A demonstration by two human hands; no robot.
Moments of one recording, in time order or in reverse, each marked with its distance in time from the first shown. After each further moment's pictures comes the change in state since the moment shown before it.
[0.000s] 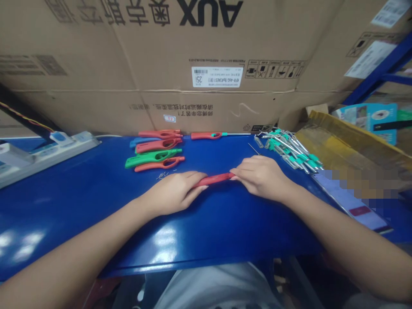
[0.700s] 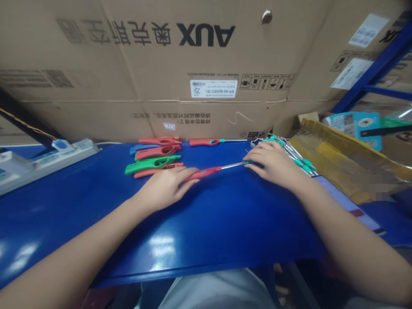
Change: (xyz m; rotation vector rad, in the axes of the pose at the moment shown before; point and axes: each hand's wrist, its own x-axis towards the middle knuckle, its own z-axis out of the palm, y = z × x) left_hand 0.001 -0.017 -0.015 0.130 0.133 -0.052; right_hand -0.010 0.049 -0.021 -0.054 -0.139 0.244
